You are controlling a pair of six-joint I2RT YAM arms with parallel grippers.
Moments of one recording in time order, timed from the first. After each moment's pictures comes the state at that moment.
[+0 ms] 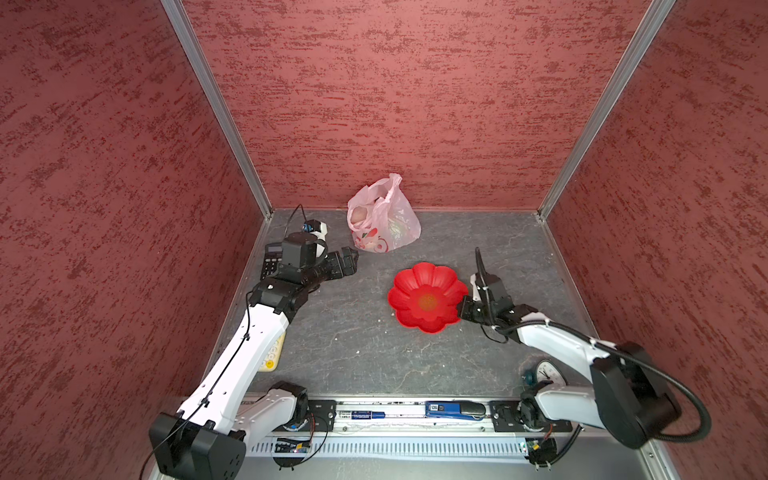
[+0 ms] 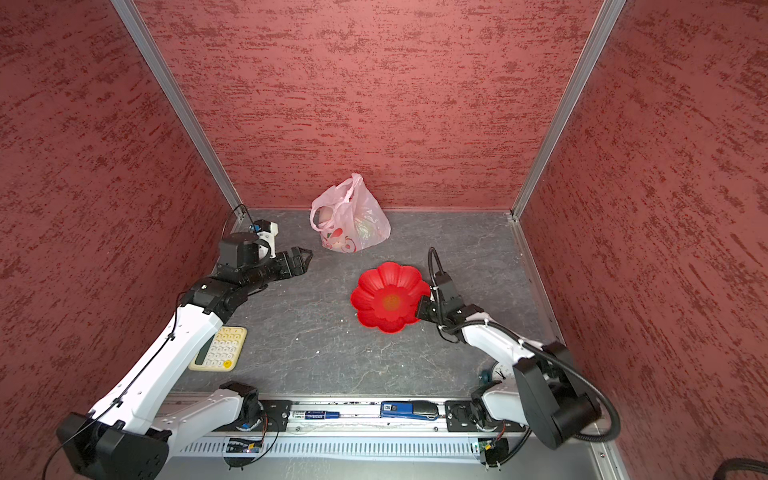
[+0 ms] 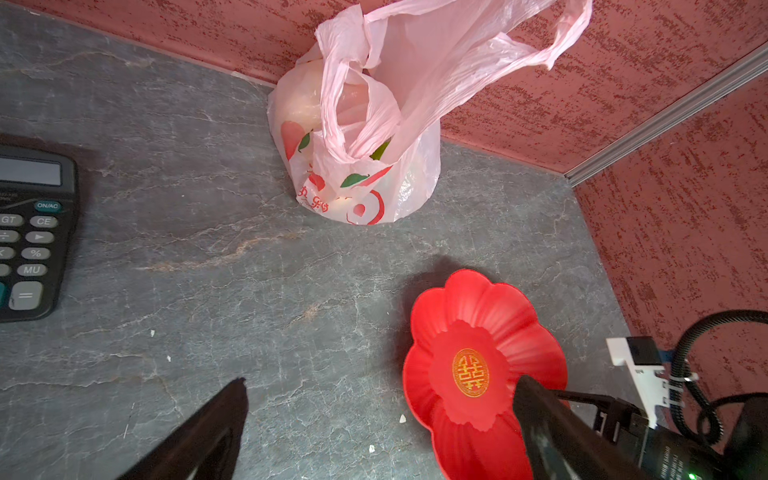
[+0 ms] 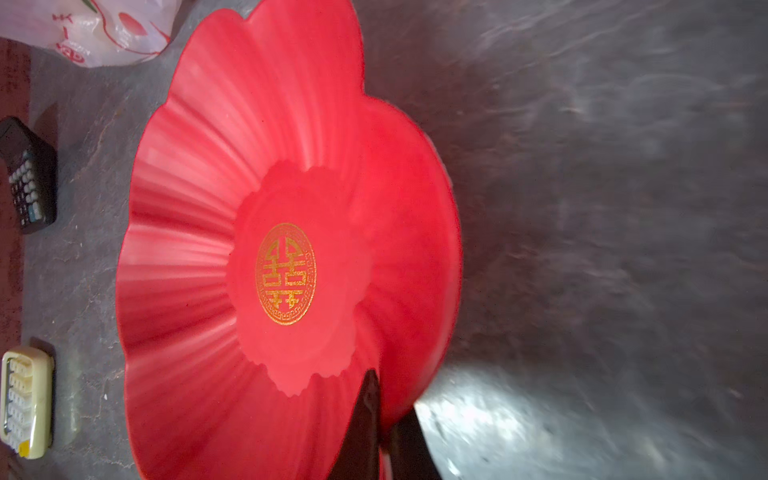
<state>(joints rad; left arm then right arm) -0.26 1.07 1.04 -0.55 0.12 -0.44 0.41 1.24 0.54 -0.17 -0.12 0.69</state>
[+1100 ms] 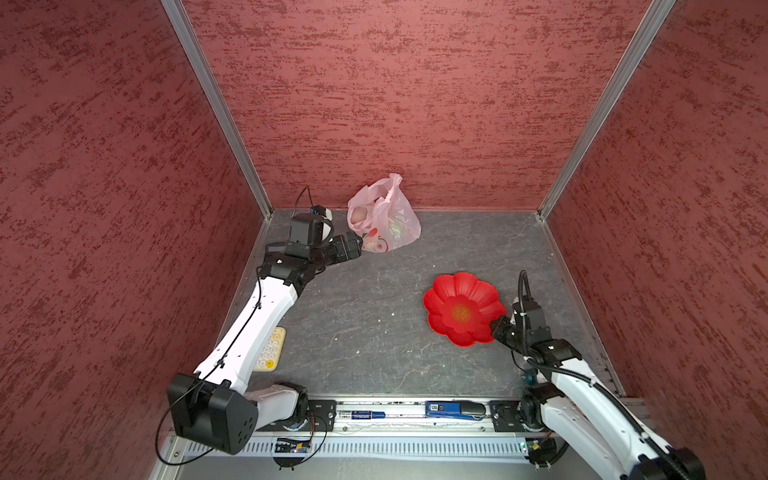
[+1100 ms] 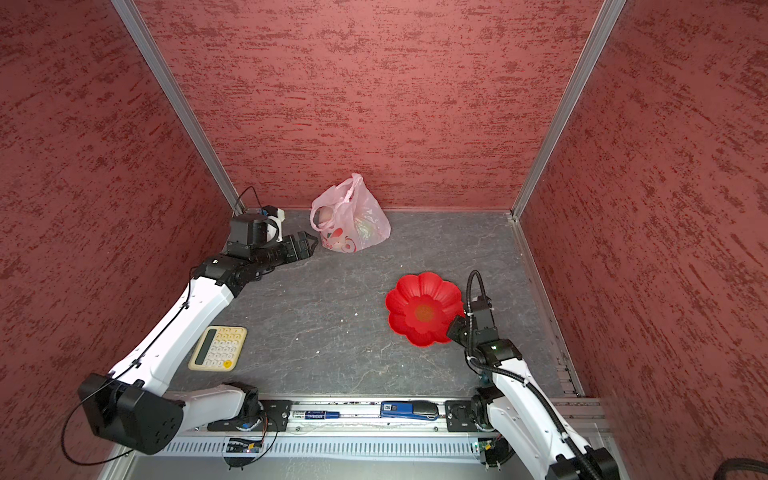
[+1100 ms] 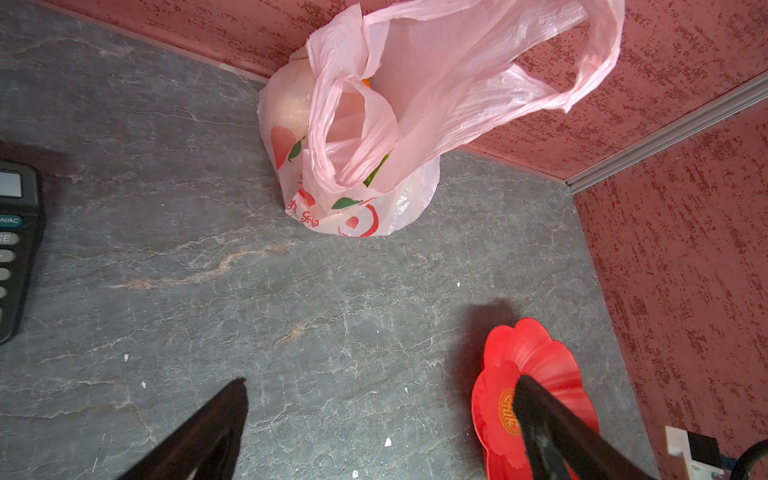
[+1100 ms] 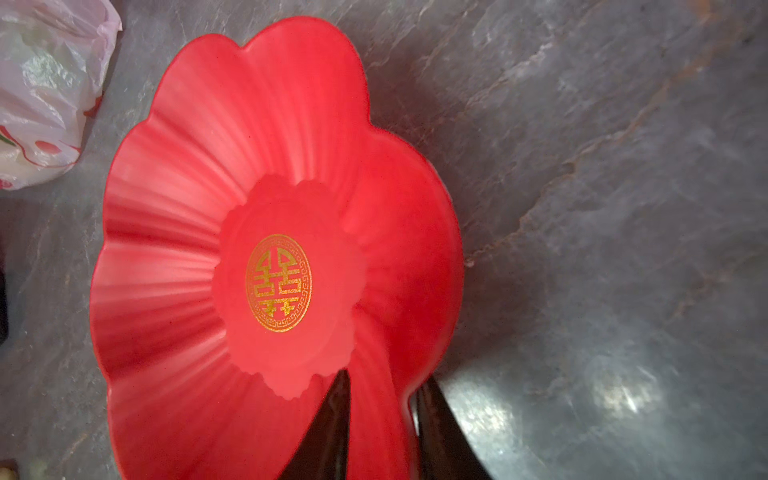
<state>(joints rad) -0.24 1.26 1.22 -0.58 0.15 -0.47 0.23 0.76 0.34 -0.46 -0.02 0.76</state>
